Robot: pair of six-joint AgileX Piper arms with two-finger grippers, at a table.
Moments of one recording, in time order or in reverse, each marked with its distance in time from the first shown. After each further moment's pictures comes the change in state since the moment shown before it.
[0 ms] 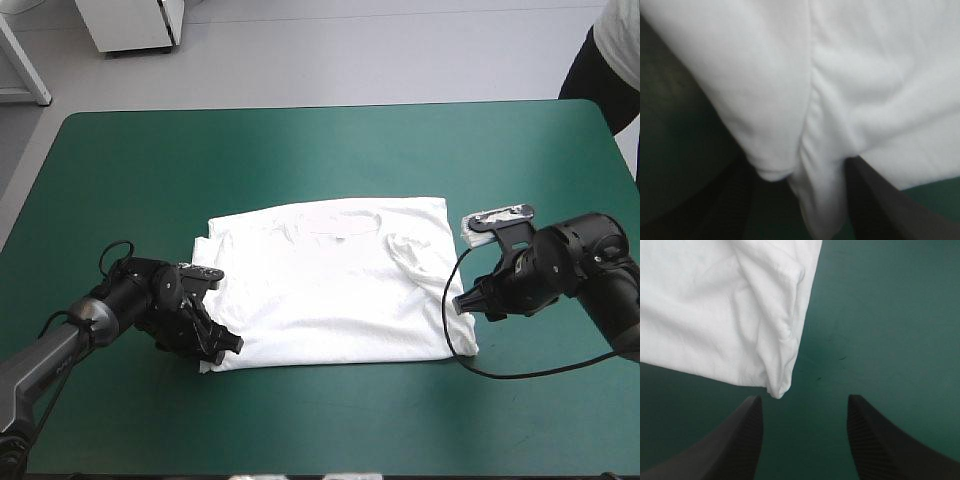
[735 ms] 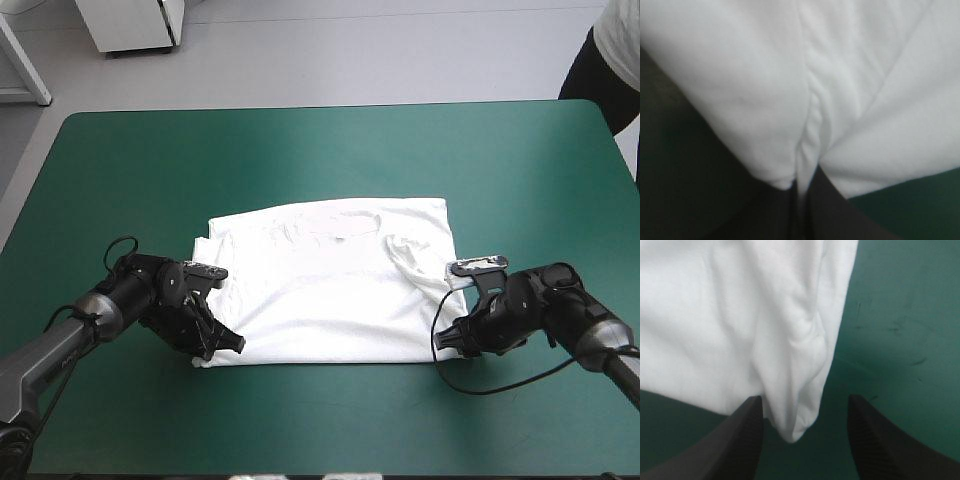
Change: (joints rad) left arm -0.009 0.046 -0.006 -0.013 -0.001 0.042; right arm 0.000 0.090 0.328 0.121 -0.336 -0.024
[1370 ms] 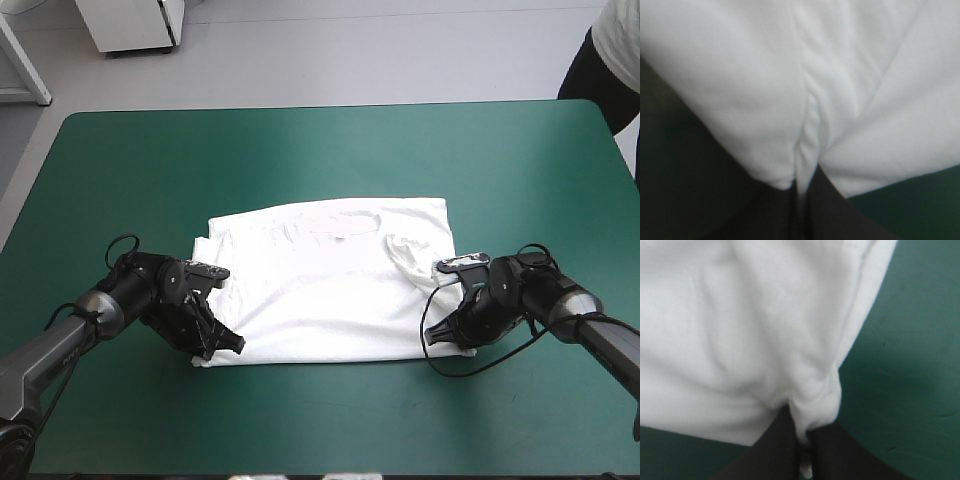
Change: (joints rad) left arm 0.000 0.001 -0.014 -0.001 0.012 0.022; right arm -0.003 0.152 -0.030 0.054 -0.032 -0.095
